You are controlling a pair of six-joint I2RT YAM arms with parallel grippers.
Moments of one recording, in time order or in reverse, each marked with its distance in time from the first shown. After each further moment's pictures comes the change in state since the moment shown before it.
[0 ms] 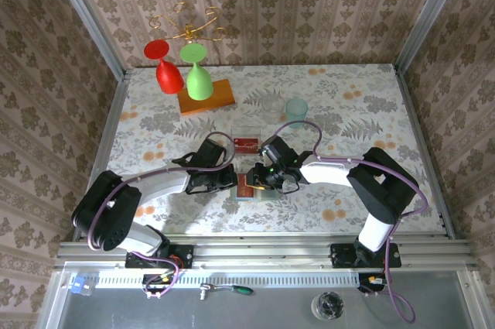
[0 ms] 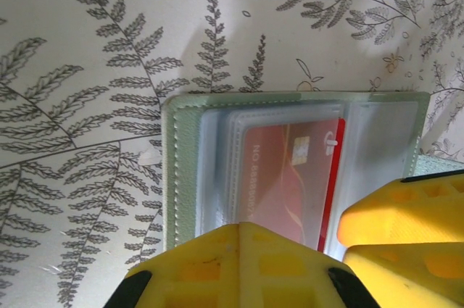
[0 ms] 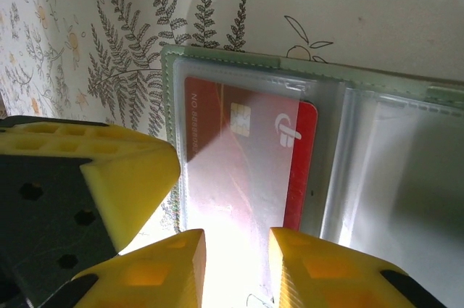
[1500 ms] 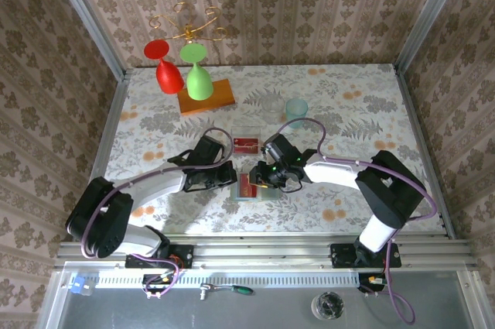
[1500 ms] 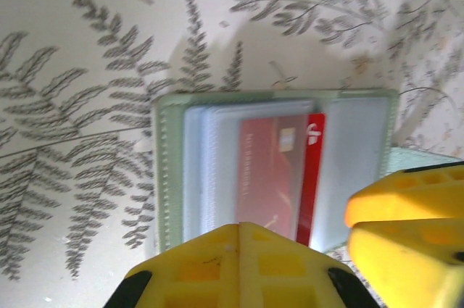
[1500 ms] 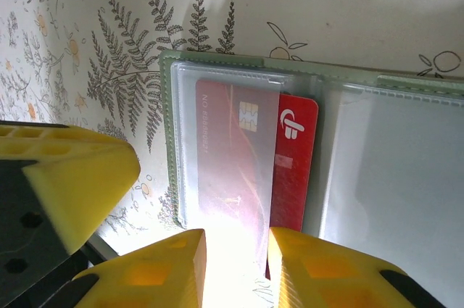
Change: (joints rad) left arm 0.006 -0.064 0.034 -0.059 0.008 0.012; right arm -0.009 -0.055 0.007 -0.084 0.036 -0.012
